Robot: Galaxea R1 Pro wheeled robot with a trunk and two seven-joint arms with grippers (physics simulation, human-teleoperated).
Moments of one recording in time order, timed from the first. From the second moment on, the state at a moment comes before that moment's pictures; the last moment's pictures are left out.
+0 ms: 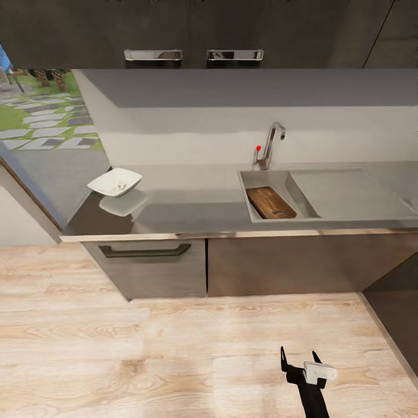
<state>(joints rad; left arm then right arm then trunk) -0.12 0.02 0.06 -0.13 0.14 -1.05 -0.12 -0.48 -0.04 -0.22 -0.02 0.14 -1.01 -0.08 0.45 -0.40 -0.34</state>
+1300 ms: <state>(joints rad) -0.12 0.02 0.06 -0.03 0.14 -1.05 -0.11 -0.48 -0.04 -0.22 -0.02 0.14 -1.01 -0.08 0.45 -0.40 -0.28</state>
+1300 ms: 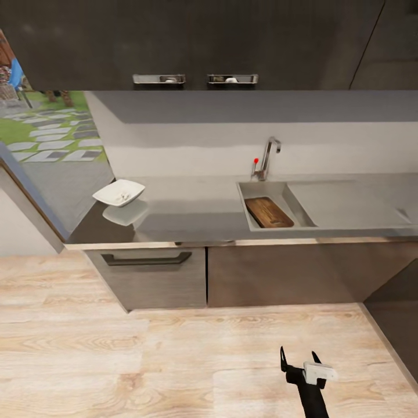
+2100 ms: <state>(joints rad) -0.11 0.02 0.05 0.06 0.14 -0.32 0.11 -0.48 -0.03 -0.22 -0.02 0.14 -1.01 -0.08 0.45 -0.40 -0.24</state>
